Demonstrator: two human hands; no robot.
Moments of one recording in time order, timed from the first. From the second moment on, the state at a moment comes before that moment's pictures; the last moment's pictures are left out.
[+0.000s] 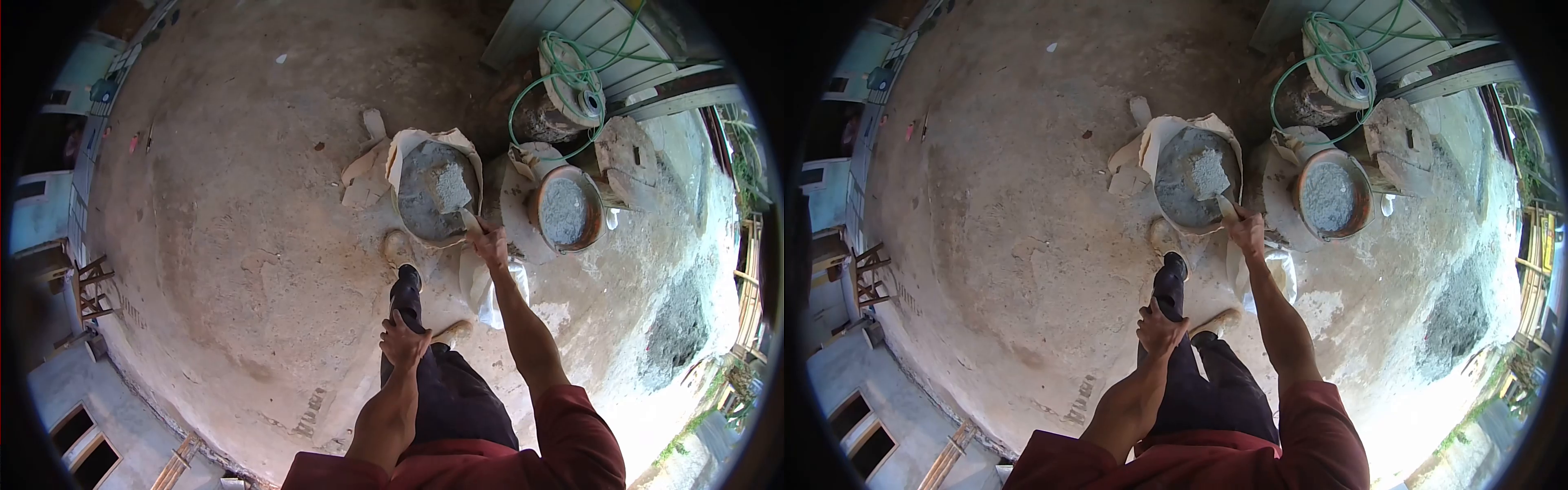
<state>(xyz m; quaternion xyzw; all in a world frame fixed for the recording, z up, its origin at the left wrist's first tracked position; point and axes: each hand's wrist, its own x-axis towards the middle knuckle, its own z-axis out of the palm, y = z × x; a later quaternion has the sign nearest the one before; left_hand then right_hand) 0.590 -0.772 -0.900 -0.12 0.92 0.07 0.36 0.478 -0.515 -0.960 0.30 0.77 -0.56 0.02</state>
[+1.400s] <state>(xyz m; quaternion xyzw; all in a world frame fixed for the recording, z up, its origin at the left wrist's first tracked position) 0.620 -0.770 -0.910 -0.07 0.94 0.03 0.33 0.605 -0.297 -0.799 0.52 0.71 -0.47 0.04</state>
